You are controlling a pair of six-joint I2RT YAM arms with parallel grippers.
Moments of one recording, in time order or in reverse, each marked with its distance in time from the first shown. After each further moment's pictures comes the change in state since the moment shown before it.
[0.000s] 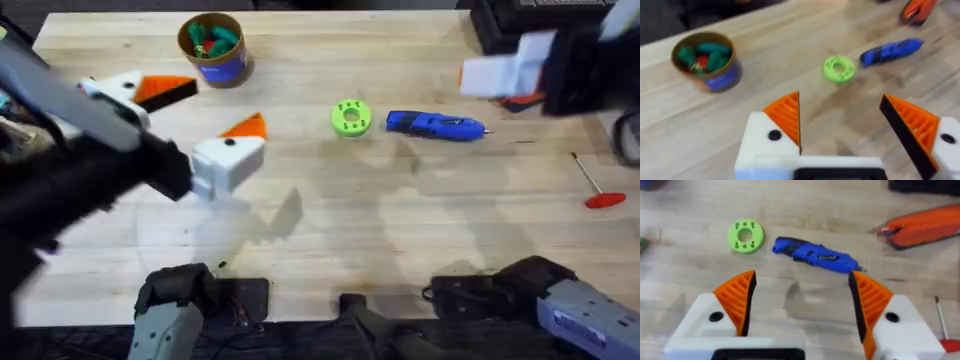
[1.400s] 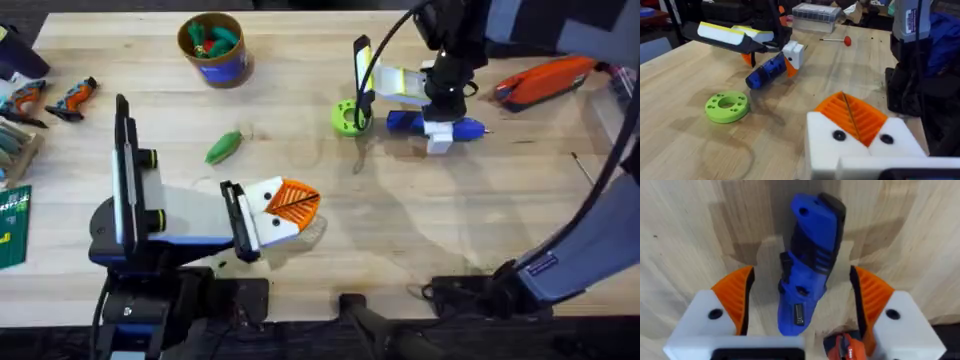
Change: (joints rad) left arm -0.205 -0.544 -0.835 0.727 0.549 -0.229; right arm -0.102 0.934 0.123 0.076 0.000 -1.465
